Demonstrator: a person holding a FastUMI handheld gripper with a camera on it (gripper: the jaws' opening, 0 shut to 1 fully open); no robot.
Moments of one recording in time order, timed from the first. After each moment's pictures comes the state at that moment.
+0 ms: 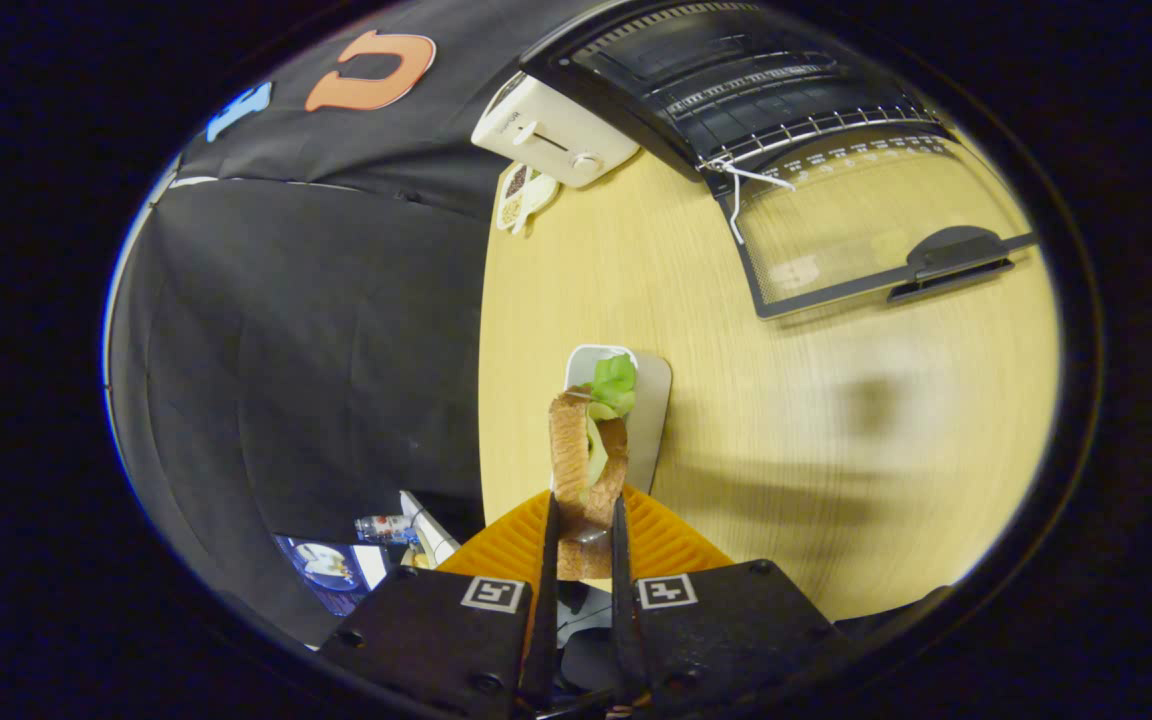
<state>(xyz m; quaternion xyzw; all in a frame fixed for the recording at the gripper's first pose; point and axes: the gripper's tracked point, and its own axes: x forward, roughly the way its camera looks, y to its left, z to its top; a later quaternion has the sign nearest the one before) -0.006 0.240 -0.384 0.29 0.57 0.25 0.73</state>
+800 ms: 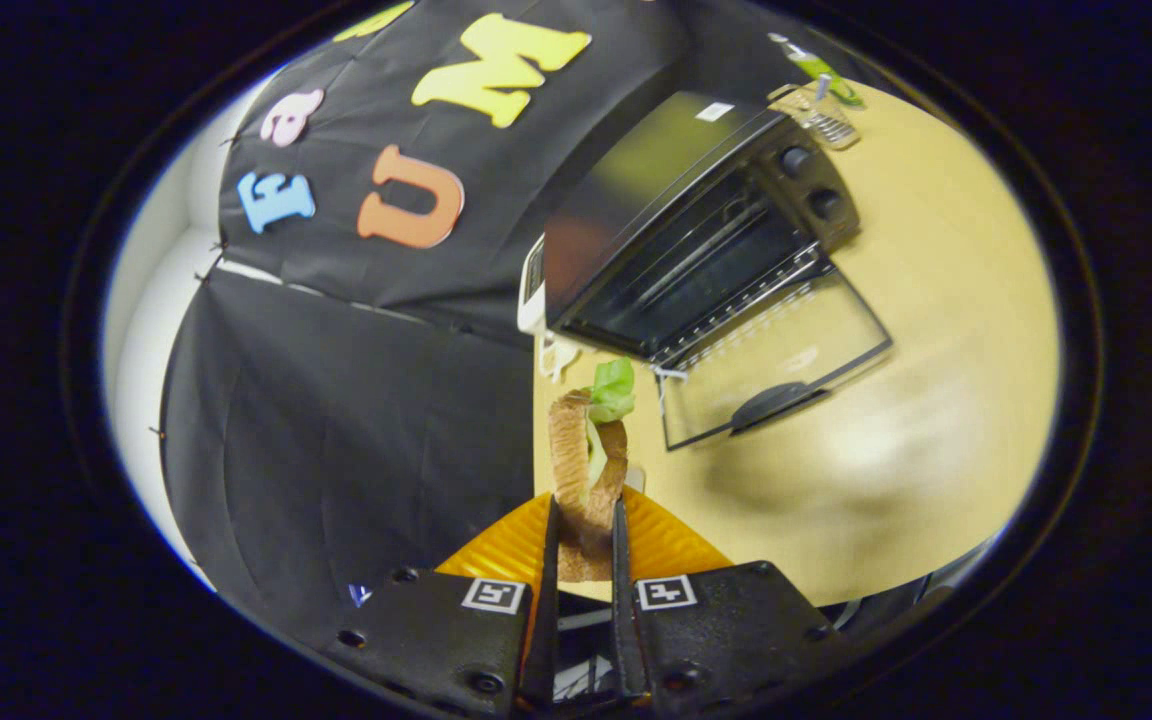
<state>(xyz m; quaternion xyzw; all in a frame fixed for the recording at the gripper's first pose) 0.028 0.053 -0.254 0.40 0.42 0.19 0.79</state>
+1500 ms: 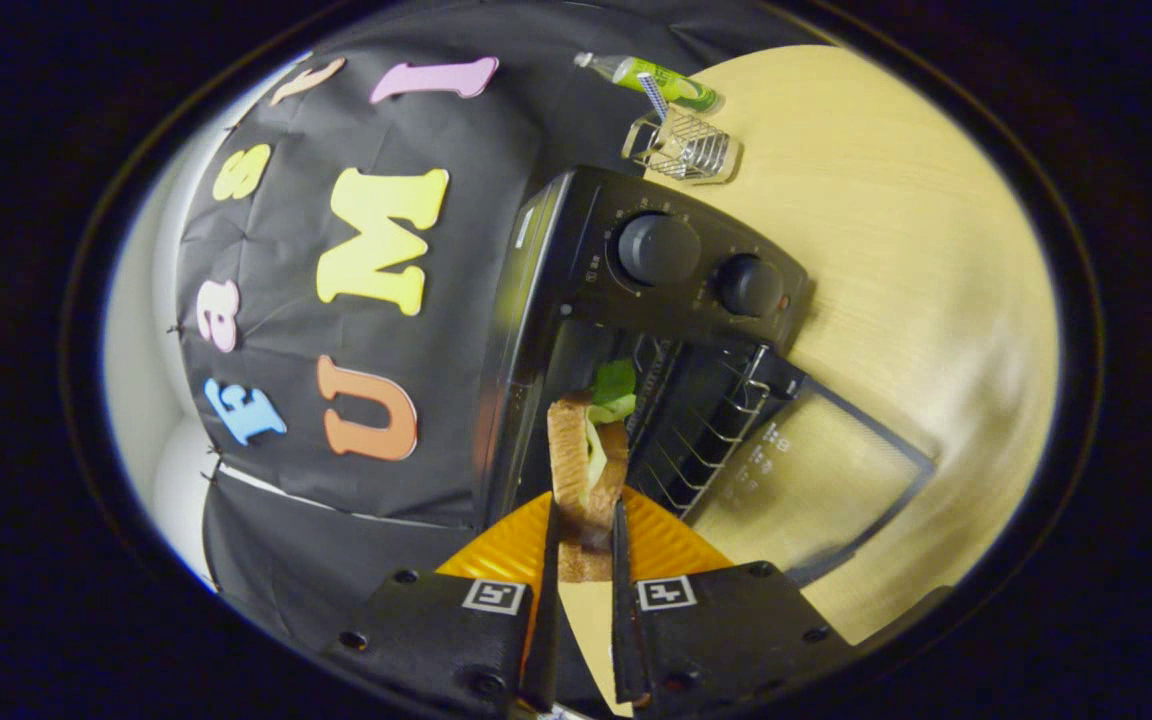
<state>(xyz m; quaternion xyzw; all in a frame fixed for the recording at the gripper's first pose) 0.201 0.008 -0.316 0.59 0.23 0.06 0.77</state>
